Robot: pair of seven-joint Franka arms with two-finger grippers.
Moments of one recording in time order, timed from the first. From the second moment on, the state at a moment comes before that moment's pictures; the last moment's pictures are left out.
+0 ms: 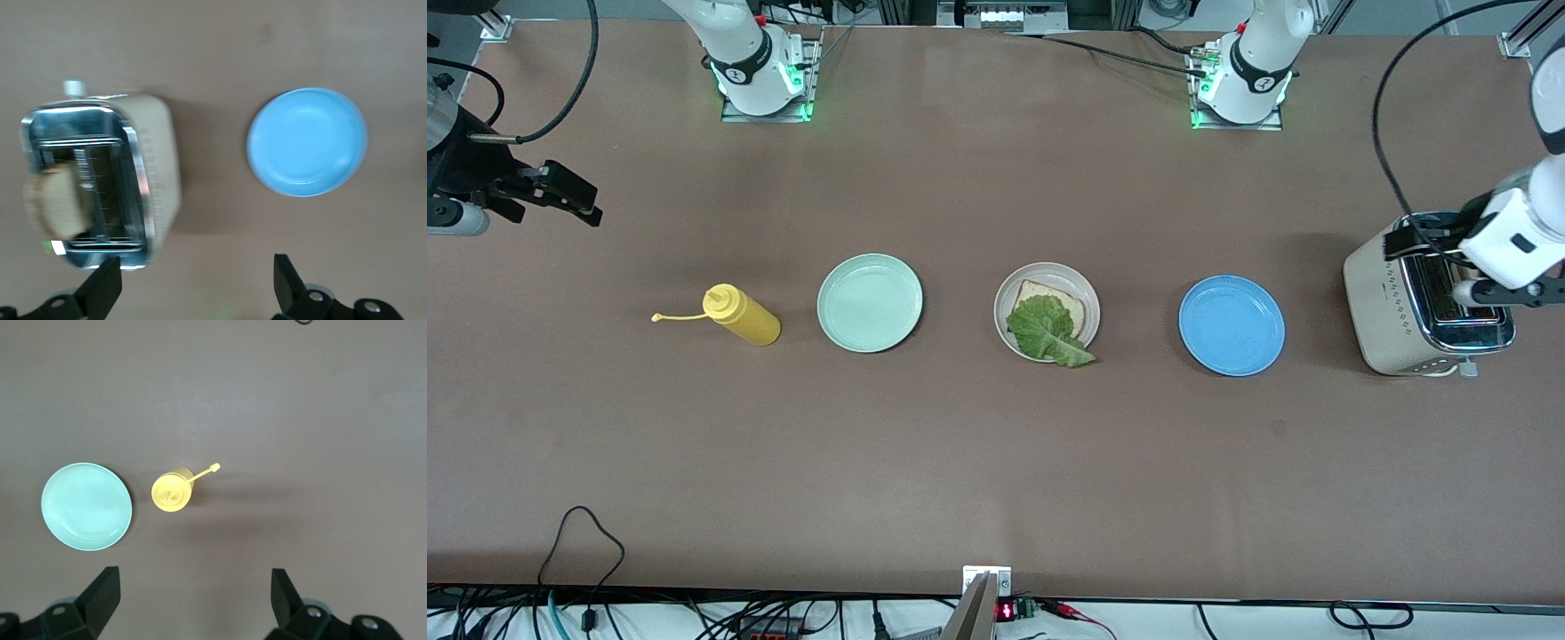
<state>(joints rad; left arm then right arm) 0.13 0.12 -0.05 -1.66 0.14 1.59 0.08 -0.01 -0.02 0.05 -1.64 -0.02 1.63 0.07</state>
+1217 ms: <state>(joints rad) 0.49 0.26 -0.06 -1.84 0.15 1.84 0.50 0.01 -0.04 0.06 -1.66 -0.03 1.67 0.07</state>
